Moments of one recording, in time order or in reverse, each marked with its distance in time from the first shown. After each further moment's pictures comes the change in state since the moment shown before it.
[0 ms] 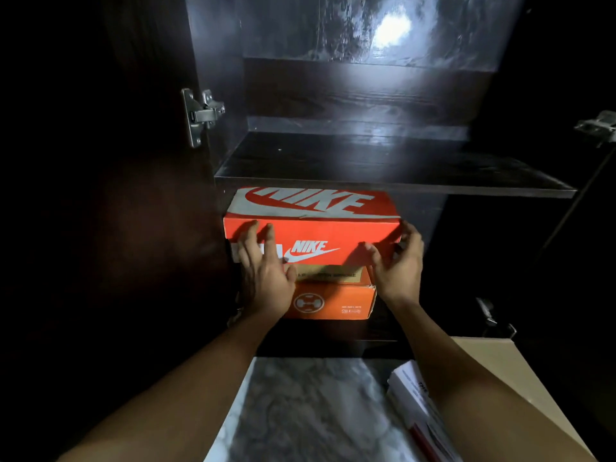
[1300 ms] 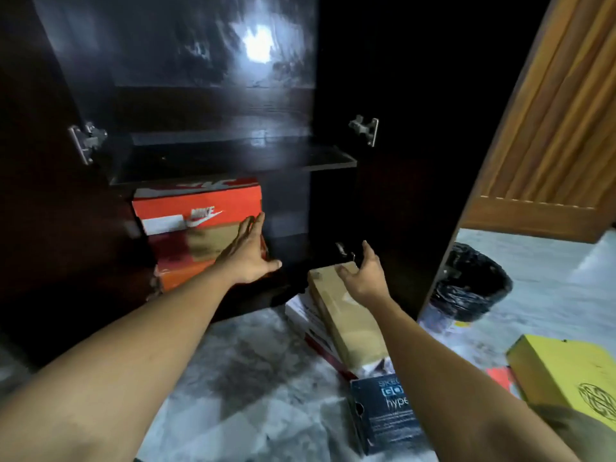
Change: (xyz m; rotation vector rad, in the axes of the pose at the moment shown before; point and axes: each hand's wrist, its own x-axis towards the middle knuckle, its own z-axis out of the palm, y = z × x) left_hand -0.057 0.164 -0.103 -0.120 -0.754 0.247; right_hand -0.128 -0.054 -0.237 -0.277 -0.134 0.373
